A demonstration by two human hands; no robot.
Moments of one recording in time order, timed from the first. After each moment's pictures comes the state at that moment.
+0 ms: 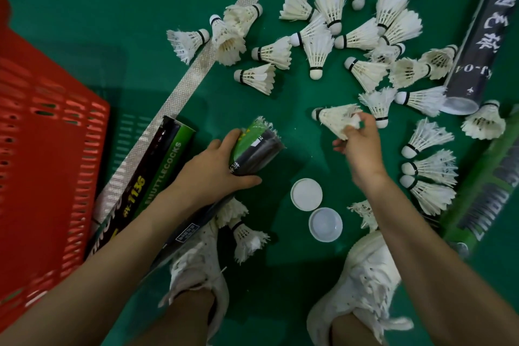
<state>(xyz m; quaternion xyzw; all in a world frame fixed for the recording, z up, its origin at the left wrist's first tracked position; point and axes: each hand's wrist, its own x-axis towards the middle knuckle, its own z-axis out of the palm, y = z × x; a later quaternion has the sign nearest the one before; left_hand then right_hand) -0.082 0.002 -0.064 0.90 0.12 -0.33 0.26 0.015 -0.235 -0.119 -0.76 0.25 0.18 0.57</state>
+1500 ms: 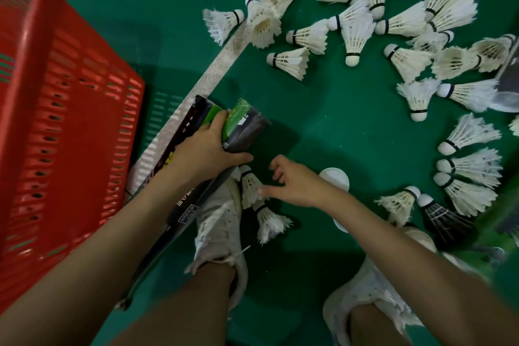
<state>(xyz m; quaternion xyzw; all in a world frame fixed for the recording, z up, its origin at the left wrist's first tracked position) -0.103 0.049 -0.068 0.89 0.22 -0.31 0.24 -0.072 -0.146 -0.120 -0.78 -0.18 0.53 0.28</state>
